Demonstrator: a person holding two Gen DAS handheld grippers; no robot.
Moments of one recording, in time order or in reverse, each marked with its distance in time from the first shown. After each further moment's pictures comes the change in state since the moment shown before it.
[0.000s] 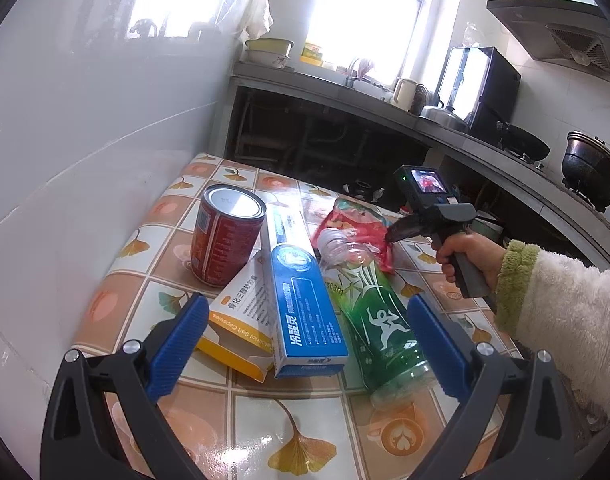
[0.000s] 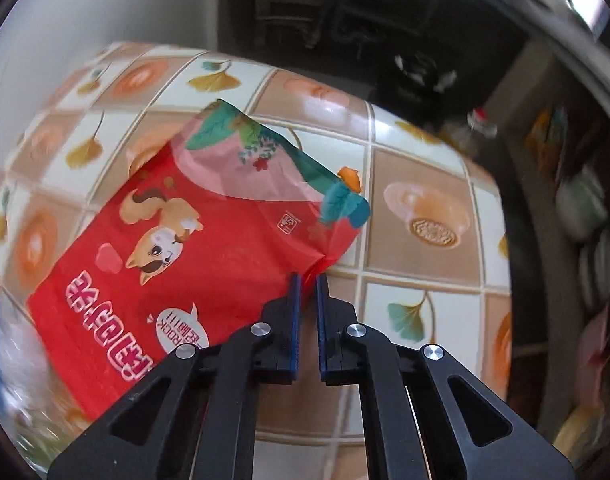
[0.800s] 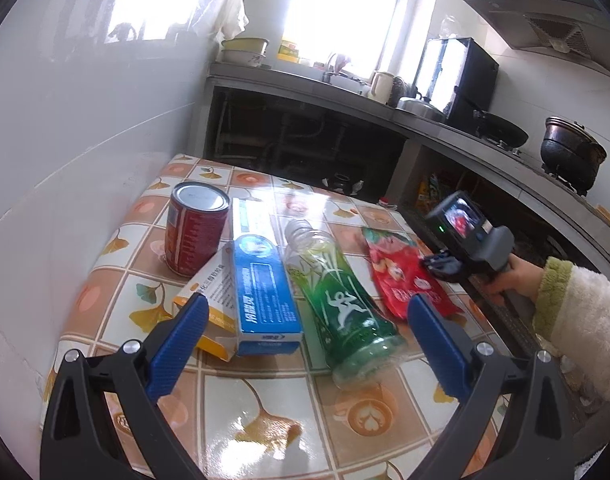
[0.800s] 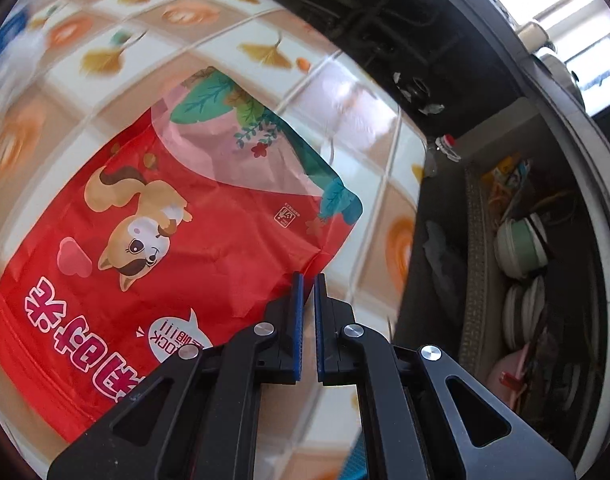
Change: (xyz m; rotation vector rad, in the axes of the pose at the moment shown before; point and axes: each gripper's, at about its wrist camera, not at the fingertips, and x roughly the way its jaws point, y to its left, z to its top) left arm -0.016 -0.025 -0.007 0.051 0.014 -0.061; right arm -0.045 -0.042 -0.132 -0.317 -0.002 -0.160
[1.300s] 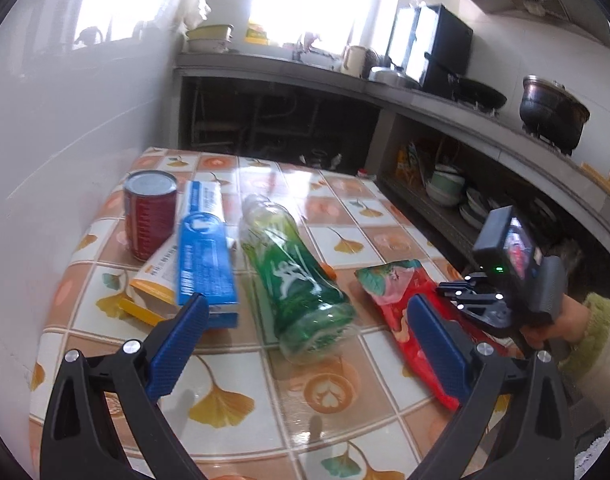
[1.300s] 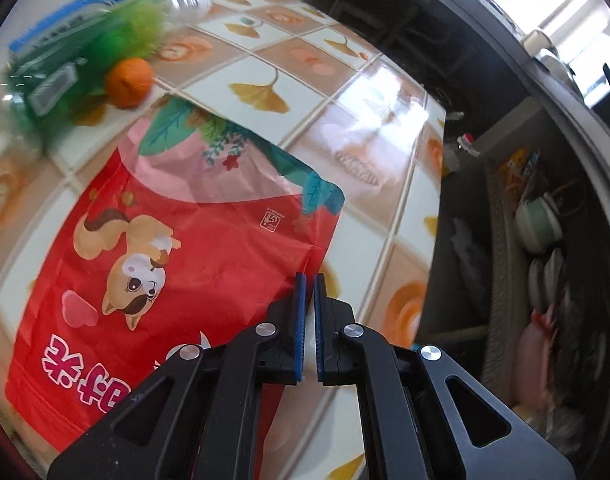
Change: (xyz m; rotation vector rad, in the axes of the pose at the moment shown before) left arm 0.009 -0.048 -0.011 0.094 0.095 -0.031; right arm -0.071 0.049 -0.090 0.078 -0.101 0.146
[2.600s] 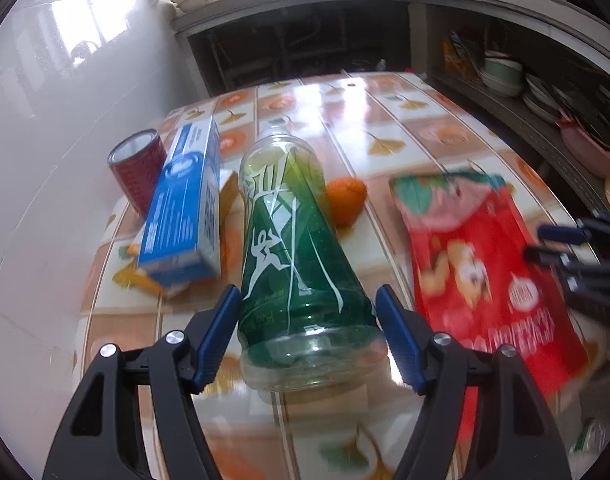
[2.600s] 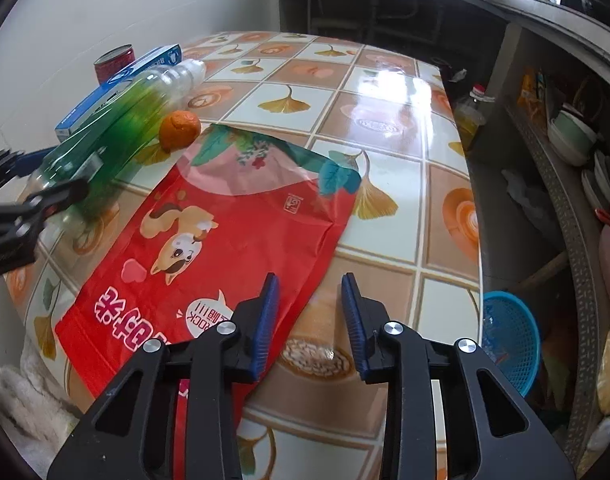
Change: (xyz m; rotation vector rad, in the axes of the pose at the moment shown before) left arm 0.061 -0.055 -0.025 0.197 0.315 0.321; right arm -0.022 -0.002 -0.049 0.289 -0.090 0.227
